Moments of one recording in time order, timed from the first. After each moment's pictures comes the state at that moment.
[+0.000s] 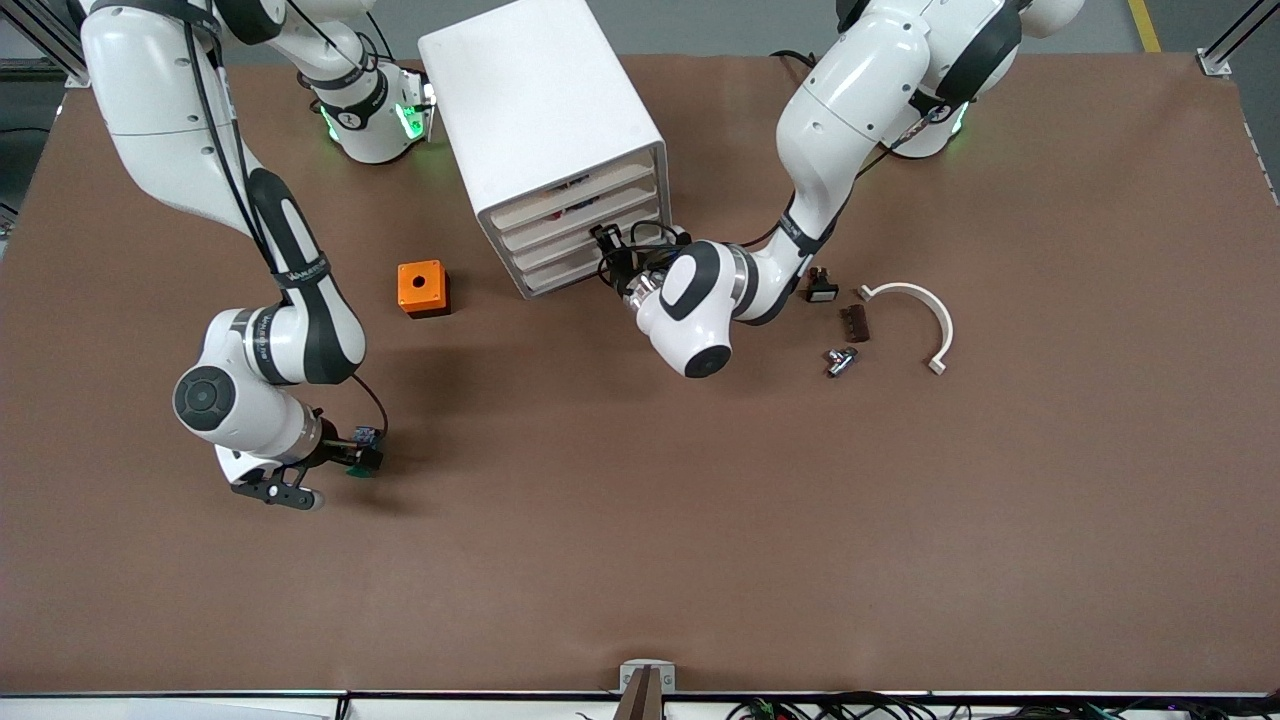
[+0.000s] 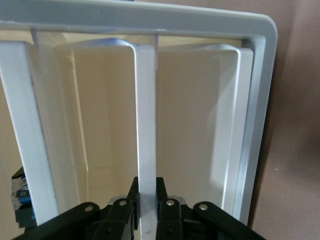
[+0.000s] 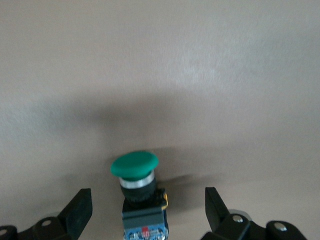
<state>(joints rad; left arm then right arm) -0.66 0.91 -0.16 -1.47 -1.00 1.74 -2.34 0.15 0.64 -0.08 -1.77 0.08 2.38 0.26</state>
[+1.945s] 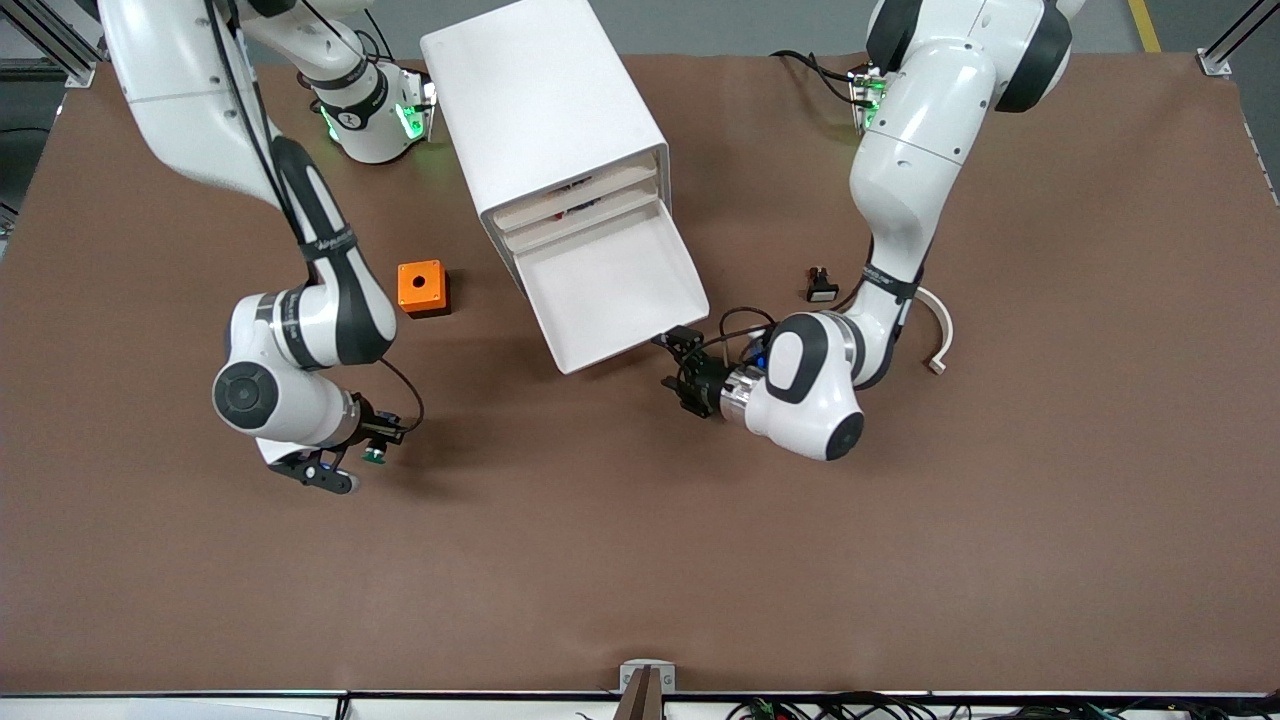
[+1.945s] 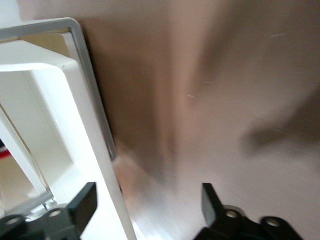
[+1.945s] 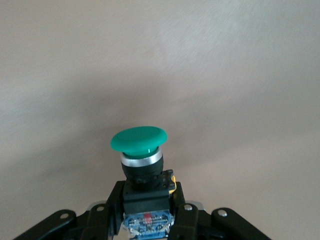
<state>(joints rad) -0.52 0.91 0.07 -1.33 -1.01 1.83 -2.07 0.29 0.53 -0.07 -1.75 0.08 2.14 0.54</state>
